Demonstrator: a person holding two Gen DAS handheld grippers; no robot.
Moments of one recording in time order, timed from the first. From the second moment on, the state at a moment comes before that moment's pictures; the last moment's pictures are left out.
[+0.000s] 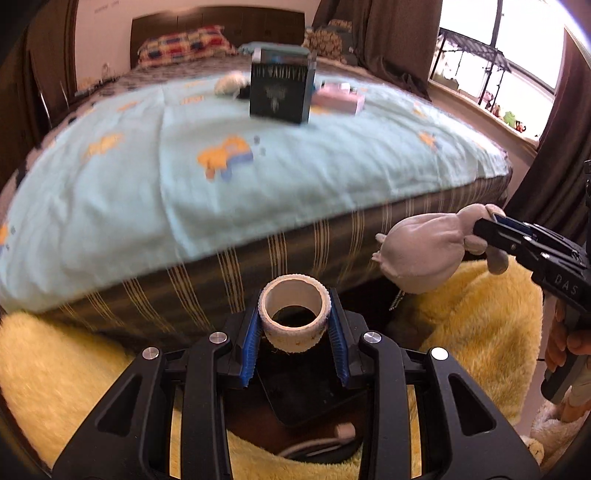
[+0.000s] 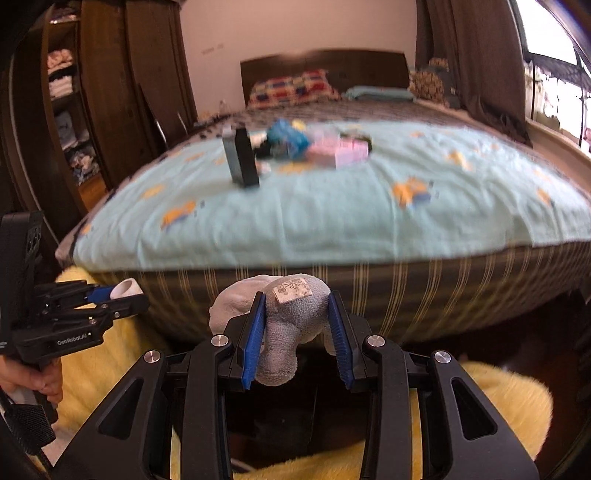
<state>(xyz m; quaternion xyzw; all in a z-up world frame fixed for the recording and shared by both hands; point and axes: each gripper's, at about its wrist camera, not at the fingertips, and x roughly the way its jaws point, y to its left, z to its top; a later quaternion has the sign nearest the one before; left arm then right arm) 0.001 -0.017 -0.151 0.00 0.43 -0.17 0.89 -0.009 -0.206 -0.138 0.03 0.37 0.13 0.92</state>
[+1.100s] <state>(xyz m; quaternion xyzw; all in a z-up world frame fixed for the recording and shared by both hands) 0.037 -0.034 -0.281 0.00 0.58 -0.18 0.80 0.029 -0.176 -0.261 0.06 0.51 0.12 0.85</state>
